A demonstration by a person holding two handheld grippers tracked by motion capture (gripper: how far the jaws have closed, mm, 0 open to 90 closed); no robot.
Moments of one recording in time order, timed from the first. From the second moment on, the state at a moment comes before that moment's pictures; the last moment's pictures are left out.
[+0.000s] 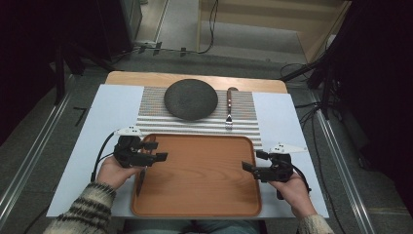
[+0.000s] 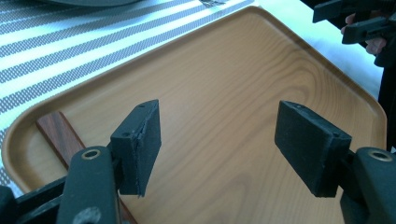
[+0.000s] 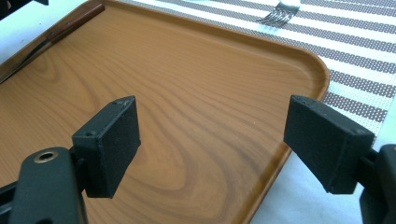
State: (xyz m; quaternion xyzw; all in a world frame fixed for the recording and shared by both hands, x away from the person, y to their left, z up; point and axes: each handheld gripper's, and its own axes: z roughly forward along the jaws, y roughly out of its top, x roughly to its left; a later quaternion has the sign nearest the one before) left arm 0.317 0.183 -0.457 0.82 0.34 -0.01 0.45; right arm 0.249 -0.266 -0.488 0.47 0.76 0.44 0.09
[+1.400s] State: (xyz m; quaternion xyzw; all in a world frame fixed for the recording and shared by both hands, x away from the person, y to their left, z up) left arm 0.302 0.215 -0.459 0.81 0.38 -0.01 0.45; right arm 0.269 -0.253 -0.479 0.44 0.75 0.48 0.06
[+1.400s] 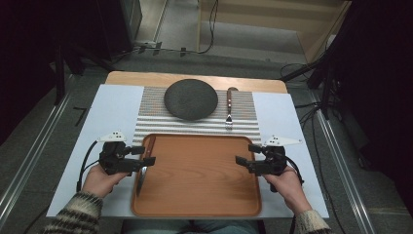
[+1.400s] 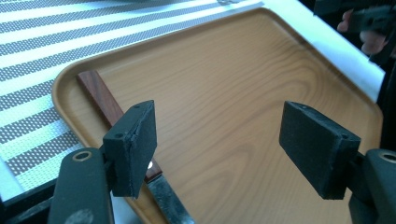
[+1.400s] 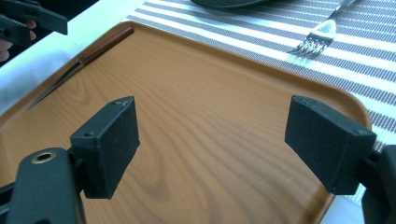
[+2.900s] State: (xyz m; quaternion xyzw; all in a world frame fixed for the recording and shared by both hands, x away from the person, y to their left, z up) left arm 0.305 0.216 -0.462 0.80 0.38 -0.02 0.46; right arm 0.364 -0.228 -0.479 0.51 0.70 0.47 0.19
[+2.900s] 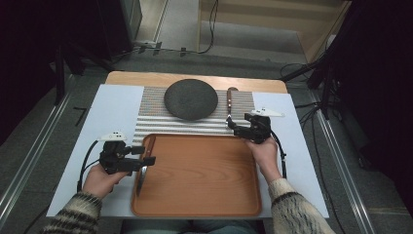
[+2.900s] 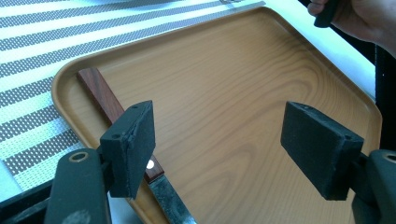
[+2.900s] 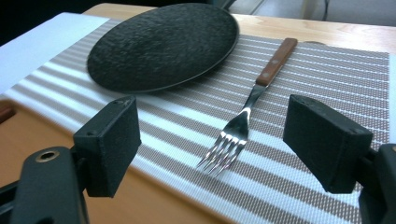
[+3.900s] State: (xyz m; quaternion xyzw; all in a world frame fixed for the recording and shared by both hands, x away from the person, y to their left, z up) left arm 0.305 0.214 -0.463 0.81 0.38 -0.01 0.45; right arm 0.439 -0.213 -0.488 0.56 0.66 0.44 0.23
